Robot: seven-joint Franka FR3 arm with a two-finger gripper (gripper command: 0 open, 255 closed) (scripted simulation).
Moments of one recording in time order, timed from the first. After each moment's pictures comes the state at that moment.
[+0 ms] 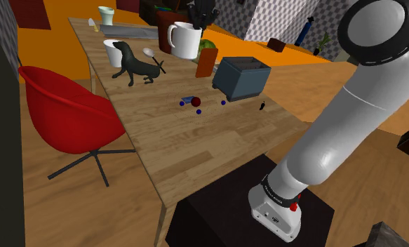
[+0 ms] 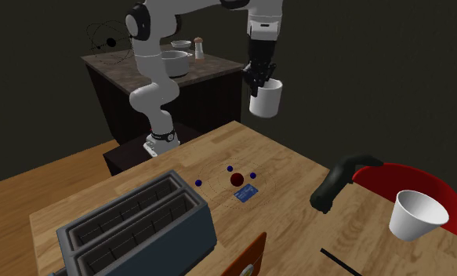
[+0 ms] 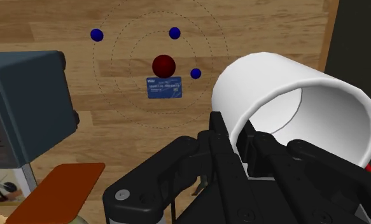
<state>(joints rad) 0.00 0.02 0.04 -1.50 0.01 1.48 0.26</state>
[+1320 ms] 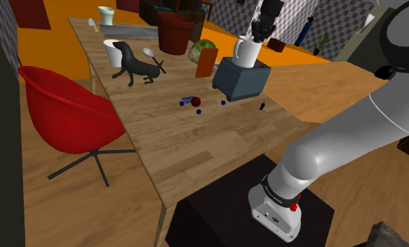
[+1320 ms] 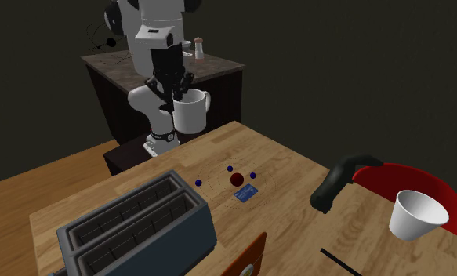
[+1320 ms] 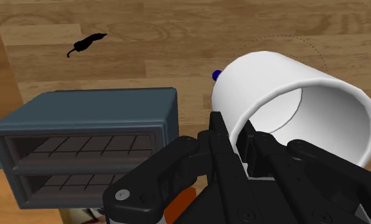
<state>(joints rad) -0.20 -0.24 -0.22 -1.79 -0.06 1.51 -0.19</state>
